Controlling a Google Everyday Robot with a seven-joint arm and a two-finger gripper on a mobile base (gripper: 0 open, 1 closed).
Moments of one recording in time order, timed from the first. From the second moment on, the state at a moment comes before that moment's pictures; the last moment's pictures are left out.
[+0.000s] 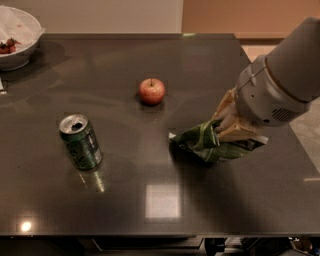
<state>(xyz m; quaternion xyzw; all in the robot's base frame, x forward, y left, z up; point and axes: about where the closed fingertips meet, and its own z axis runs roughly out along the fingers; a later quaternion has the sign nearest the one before) 0.410 -0.109 0.937 -0.69 0.68 0.06 0.23</state>
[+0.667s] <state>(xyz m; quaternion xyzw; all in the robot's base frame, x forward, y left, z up) 0.434 -0.141 1.010 -0.69 0.67 0.01 0.28</state>
